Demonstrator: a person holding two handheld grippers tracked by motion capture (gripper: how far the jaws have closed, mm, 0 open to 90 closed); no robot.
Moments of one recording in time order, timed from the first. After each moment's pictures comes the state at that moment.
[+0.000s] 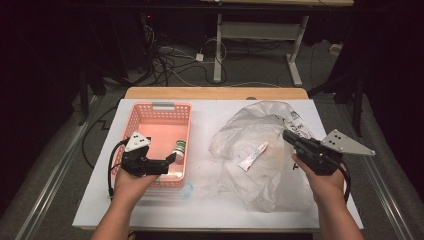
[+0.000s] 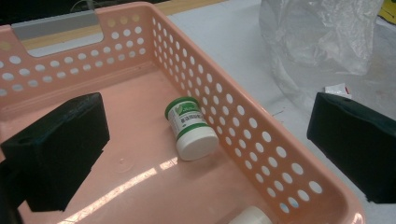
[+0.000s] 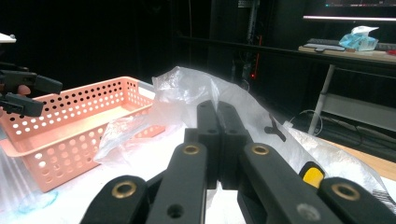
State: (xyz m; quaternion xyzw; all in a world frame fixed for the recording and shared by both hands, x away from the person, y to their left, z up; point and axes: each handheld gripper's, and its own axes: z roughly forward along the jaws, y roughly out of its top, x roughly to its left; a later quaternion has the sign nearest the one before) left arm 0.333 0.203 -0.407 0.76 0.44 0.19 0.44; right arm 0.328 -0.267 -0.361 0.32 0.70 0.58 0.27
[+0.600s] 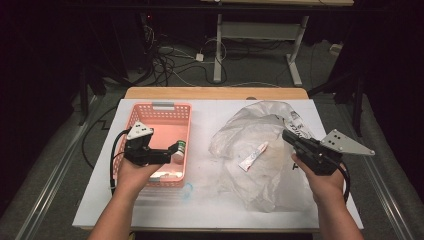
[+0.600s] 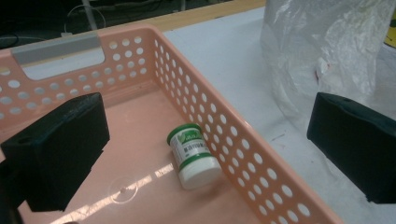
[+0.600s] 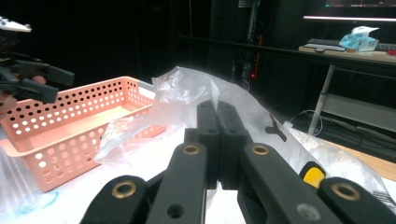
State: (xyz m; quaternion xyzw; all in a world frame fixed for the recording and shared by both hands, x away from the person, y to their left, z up) left arm 0.362 0.194 -0.392 0.76 0.44 0.18 0.45; right arm 0.328 -0.266 -0.361 0.31 0.70 0.58 0.27
